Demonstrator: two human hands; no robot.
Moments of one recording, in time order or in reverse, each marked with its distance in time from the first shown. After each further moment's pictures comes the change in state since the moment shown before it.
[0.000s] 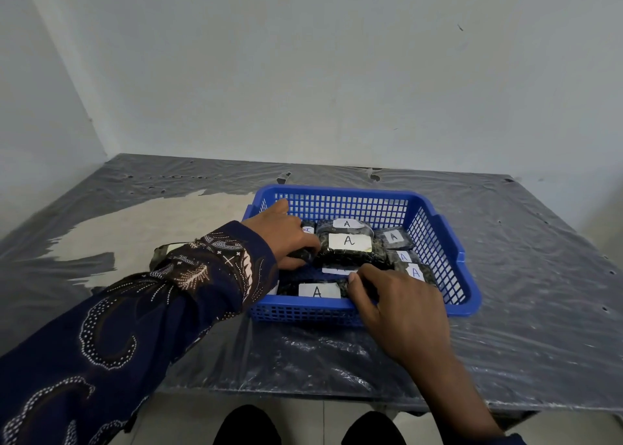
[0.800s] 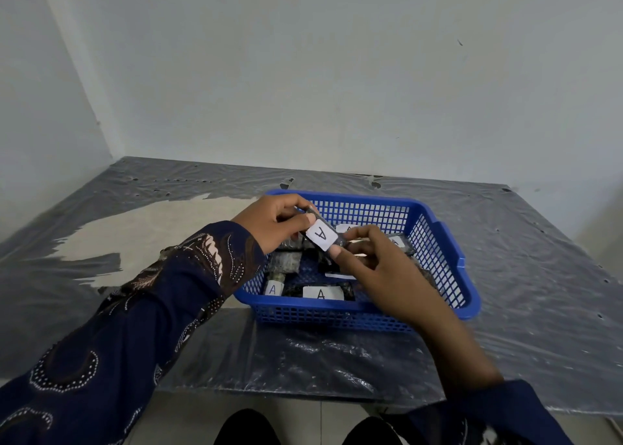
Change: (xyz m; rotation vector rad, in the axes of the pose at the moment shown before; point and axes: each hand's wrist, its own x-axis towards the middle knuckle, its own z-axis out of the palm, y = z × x) left_hand -0.035 0.003 -0.020 -1.293 0.382 -0.385; right_hand 0.043 -0.016 -0.028 0.864 -0.361 0.201
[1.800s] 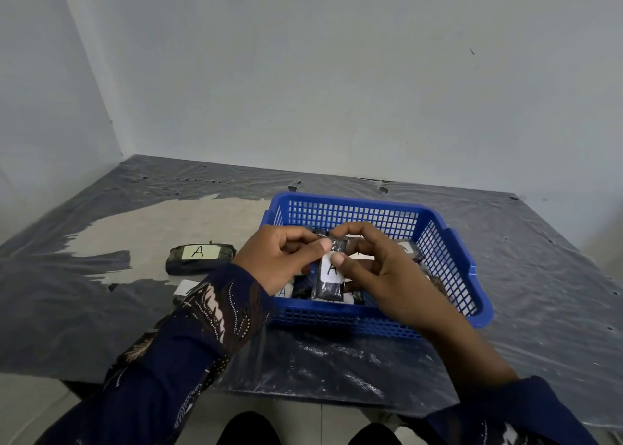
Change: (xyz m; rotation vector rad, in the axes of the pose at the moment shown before) left_hand -0.051 0.014 0.019 -0.197 0.138 -0.094; right_hand 0.000 -0.013 0.006 0.164 -0.176 -0.204
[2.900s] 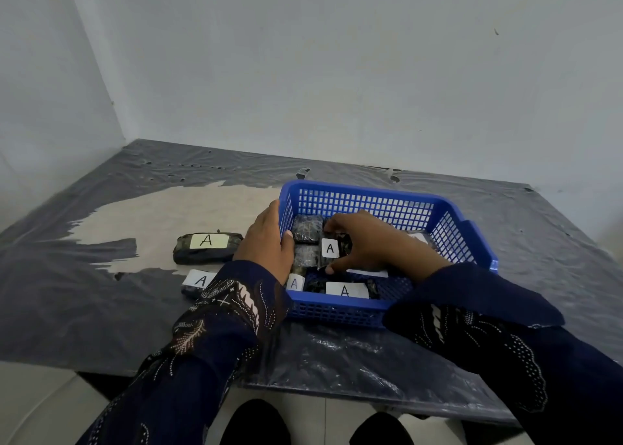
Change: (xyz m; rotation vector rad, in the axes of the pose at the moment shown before) left_hand 0.028 -0.060 -0.003 0.554 0.297 -0.075; right_hand 0.103 0.044 0.001 -1.001 -0.298 0.157
